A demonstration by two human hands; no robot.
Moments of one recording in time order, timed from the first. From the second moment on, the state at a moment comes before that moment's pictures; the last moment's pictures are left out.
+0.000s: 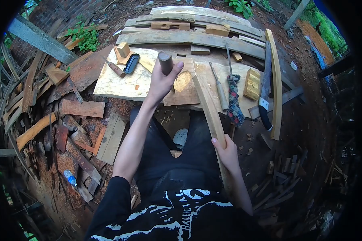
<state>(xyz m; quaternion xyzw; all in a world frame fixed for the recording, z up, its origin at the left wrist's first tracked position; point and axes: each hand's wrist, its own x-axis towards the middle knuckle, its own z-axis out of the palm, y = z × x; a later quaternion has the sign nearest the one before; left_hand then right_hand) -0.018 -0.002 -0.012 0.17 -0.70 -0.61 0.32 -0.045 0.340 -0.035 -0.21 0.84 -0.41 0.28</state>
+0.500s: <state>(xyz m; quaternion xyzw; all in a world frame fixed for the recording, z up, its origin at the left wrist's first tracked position) -0.022 -0.007 -0.010 0.15 -0.78 -0.55 0.27 -0.062 0.330 -0.018 -0.23 0.76 -0.55 0.27</state>
